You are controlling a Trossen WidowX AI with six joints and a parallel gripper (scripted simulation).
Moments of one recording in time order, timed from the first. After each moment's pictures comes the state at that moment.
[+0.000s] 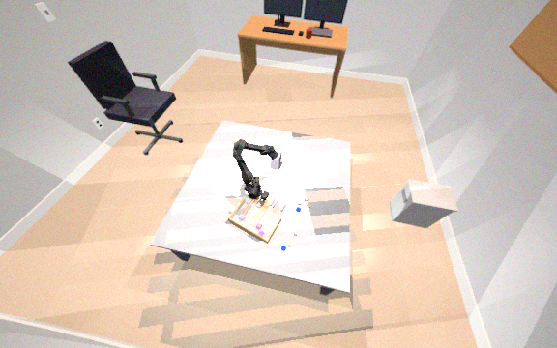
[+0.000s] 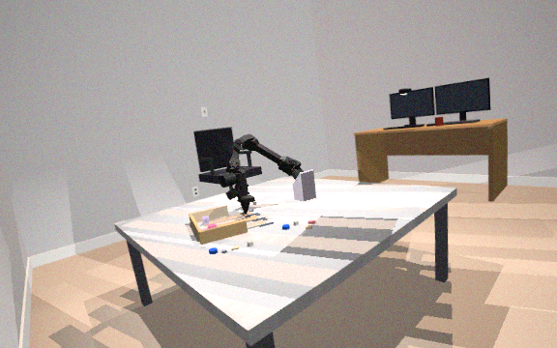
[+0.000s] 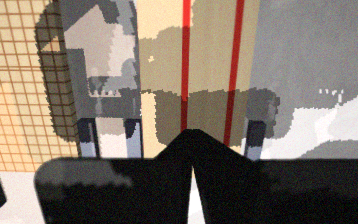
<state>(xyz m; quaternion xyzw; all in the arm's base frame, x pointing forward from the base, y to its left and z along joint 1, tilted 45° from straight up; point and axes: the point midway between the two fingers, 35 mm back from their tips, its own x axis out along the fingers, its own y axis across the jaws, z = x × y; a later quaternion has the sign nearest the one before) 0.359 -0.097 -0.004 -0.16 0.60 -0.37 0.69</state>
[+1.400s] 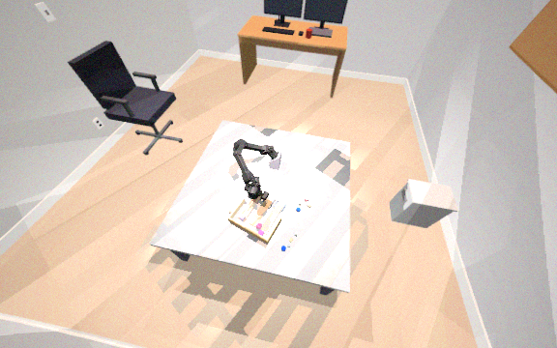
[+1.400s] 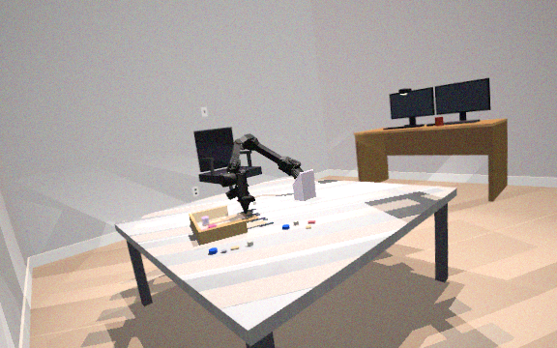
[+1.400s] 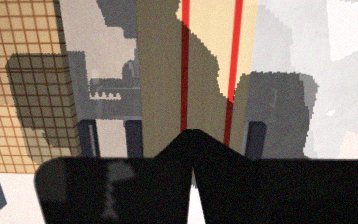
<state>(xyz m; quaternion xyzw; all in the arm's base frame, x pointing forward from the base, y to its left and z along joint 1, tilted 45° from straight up) 0.358 -0.097 -0.005 -0.16 0.60 -0.37 0.70</state>
